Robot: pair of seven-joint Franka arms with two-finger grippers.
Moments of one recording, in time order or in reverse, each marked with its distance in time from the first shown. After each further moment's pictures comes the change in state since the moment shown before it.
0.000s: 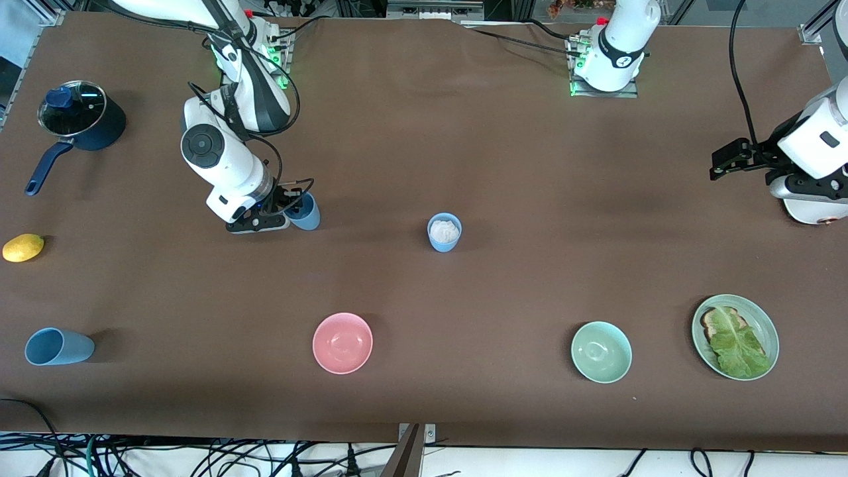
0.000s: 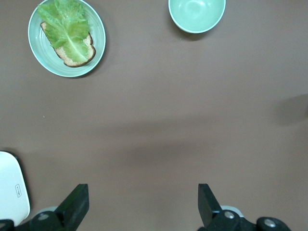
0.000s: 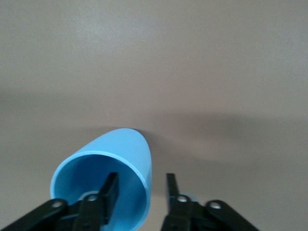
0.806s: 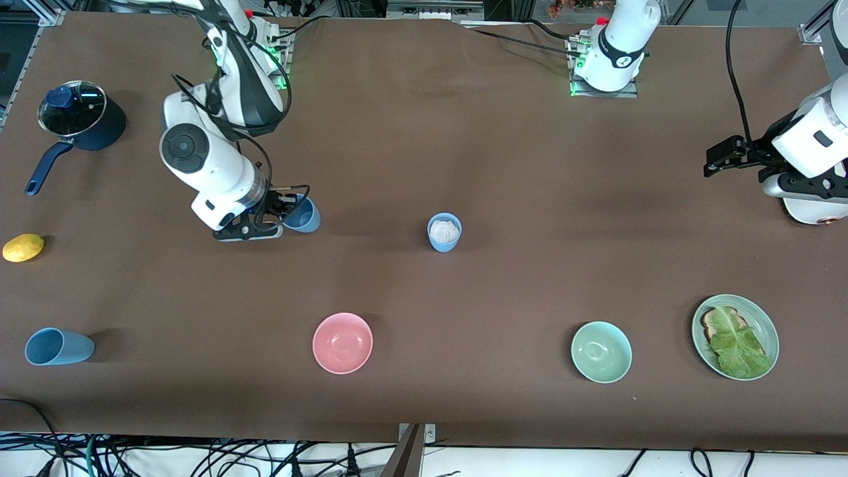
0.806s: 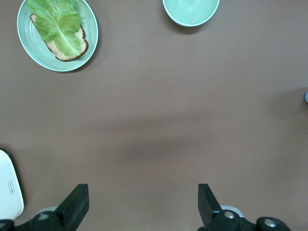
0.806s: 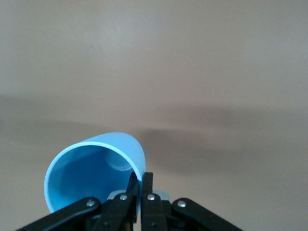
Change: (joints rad) left arm -0.082 0.000 0.082 0.001 -0.019 -0.025 0.001; right arm 0.006 -0.006 0.000 0.277 0.000 -0.304 0.049
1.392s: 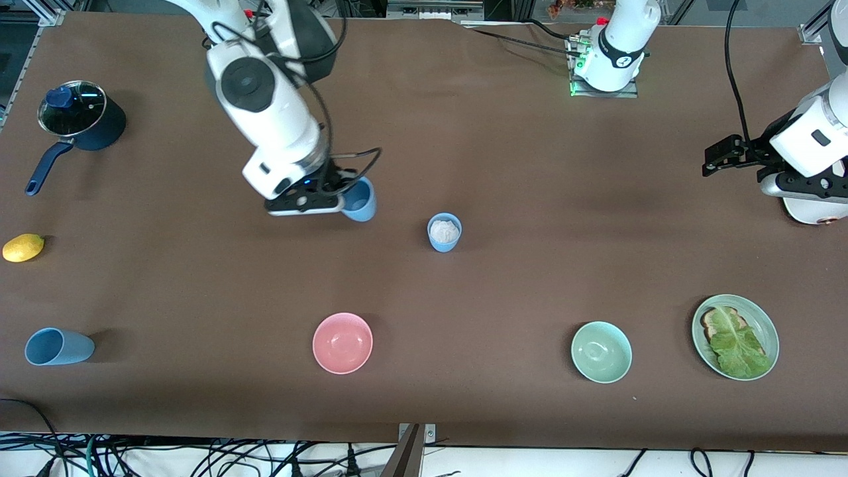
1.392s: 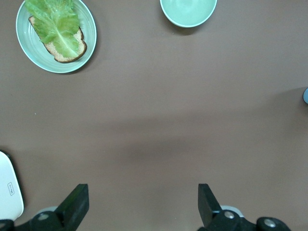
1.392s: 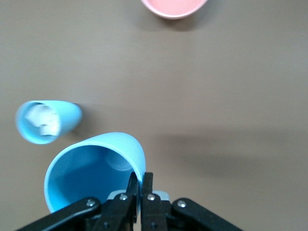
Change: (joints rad) left arm -0.008 0.000 -0.001 0.004 0.000 -0.001 0.000; right arm 0.264 0.033 0.007 0.238 0.001 -0.072 0.338
